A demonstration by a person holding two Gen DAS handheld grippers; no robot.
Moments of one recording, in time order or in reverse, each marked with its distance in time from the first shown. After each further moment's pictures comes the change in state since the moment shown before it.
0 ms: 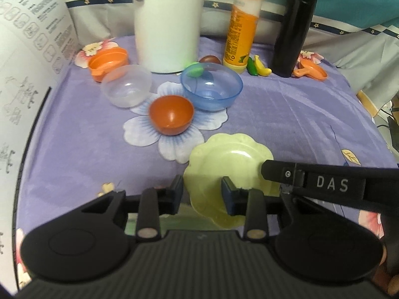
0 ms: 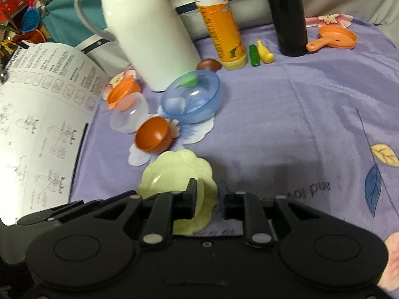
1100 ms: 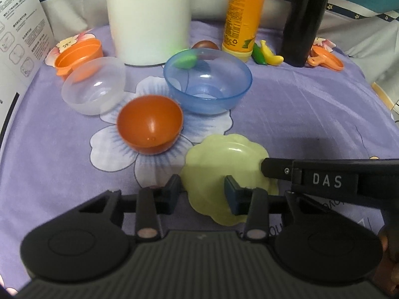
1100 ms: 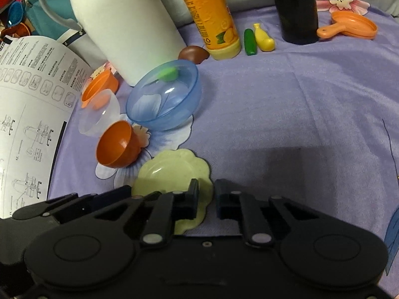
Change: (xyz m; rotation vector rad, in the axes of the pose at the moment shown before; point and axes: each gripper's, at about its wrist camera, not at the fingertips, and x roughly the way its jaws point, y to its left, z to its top) left arm 0.094 -0.011 0.026 0.035 0.037 -0.004; right arm 0.081 -0.032 0.033 -0.017 0.040 -0.020
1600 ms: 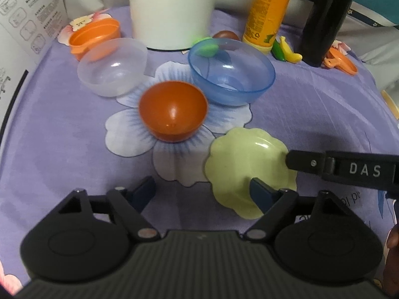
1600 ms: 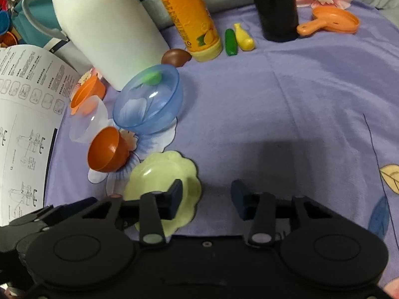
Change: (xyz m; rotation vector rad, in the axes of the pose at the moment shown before) left arm 0.003 0.021 0.001 -0.077 0.059 0.011; right arm -0.008 -0.006 0.006 0.045 0.011 -0.046
